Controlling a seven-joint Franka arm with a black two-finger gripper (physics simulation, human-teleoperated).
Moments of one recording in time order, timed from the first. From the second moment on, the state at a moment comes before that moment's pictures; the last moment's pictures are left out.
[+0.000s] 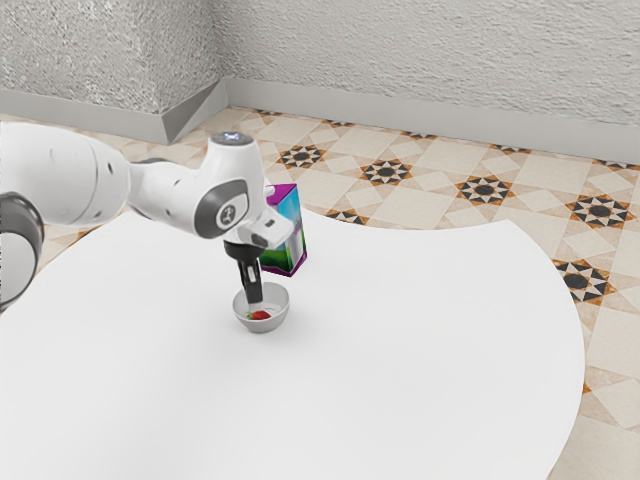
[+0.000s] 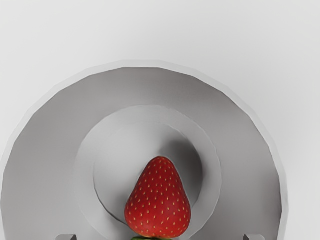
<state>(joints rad) -0.10 0.43 0.08 -1.82 0.04 2.21 0.76</state>
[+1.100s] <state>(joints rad) -0.09 0.50 0.08 -1.81 0.04 2.30 0.82</state>
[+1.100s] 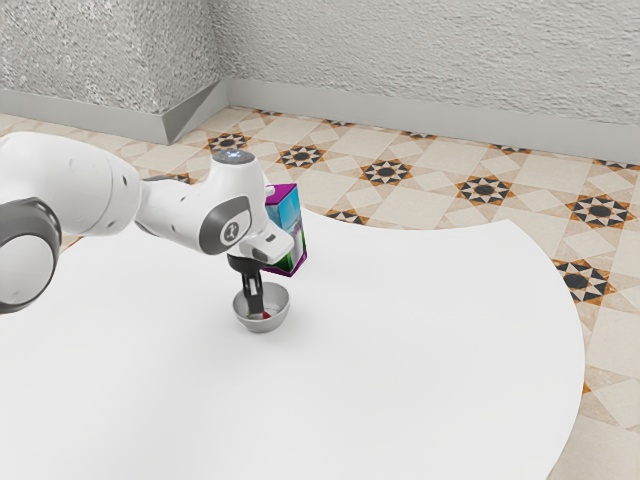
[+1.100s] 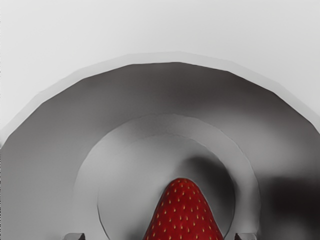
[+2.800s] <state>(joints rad) -0.23 0.13 -0.03 -2.25 0.03 2.33 0.38</state>
